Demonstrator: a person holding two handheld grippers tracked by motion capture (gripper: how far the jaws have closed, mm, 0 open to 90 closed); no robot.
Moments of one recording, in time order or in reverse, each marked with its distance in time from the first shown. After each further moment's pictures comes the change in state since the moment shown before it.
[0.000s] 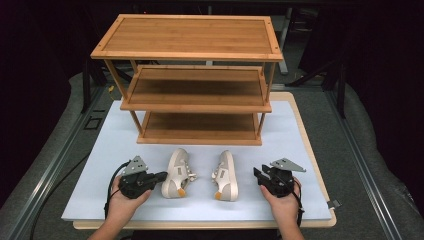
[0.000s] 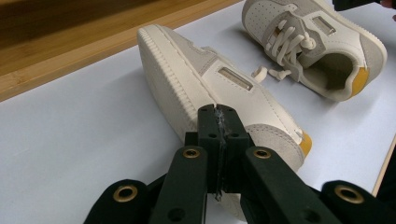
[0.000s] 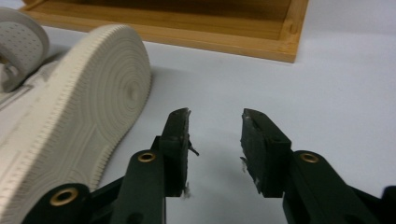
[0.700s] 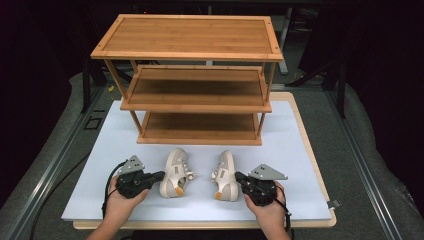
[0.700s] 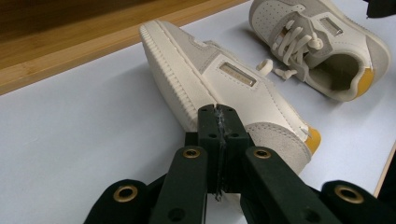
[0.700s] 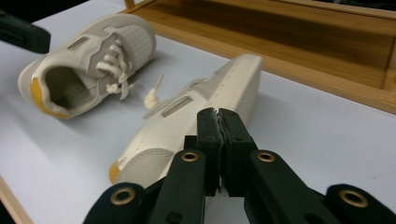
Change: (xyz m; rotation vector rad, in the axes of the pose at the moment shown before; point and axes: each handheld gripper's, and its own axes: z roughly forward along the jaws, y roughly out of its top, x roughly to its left) left arm 0.007 -0.004 -0.003 -0.004 0.006 -0.031; right arm 0.066 0.009 -0.014 -0.039 0.171 -0.169
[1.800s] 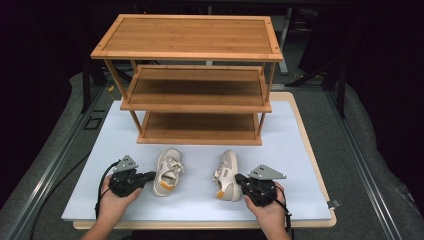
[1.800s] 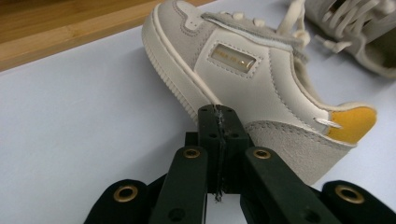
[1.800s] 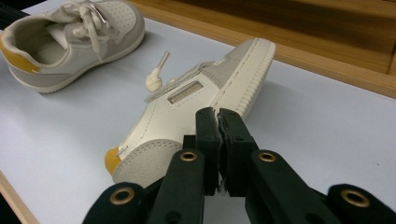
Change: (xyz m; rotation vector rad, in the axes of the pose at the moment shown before) left arm 0.021 -0.012 -0.004 0.077 0.081 -0.036; right arm -0.004 -0.003 0.002 0.045 -0.005 0.012
